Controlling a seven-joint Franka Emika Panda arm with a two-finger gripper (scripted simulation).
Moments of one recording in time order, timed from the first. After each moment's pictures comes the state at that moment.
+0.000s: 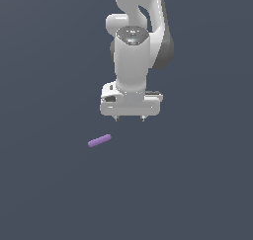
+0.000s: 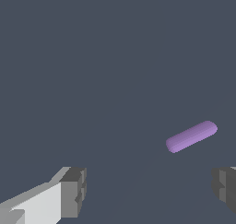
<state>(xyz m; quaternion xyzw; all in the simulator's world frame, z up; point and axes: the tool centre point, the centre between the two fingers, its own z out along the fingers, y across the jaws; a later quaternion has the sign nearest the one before) 0.015 0.012 0.213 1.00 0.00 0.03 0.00</state>
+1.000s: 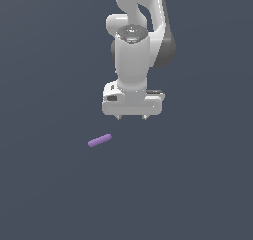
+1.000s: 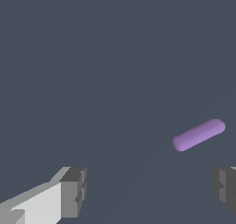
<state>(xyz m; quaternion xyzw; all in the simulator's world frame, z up) 0.013 0.020 0.215 1.00 -0.01 0.03 -0.01</state>
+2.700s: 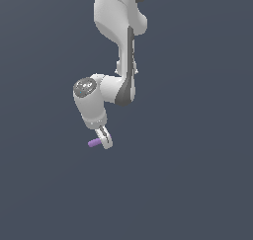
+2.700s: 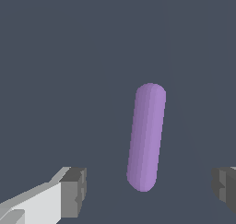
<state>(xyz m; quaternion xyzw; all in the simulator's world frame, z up) 0.007 -0.120 0.077 0.87 -0.49 0.00 -0.01</state>
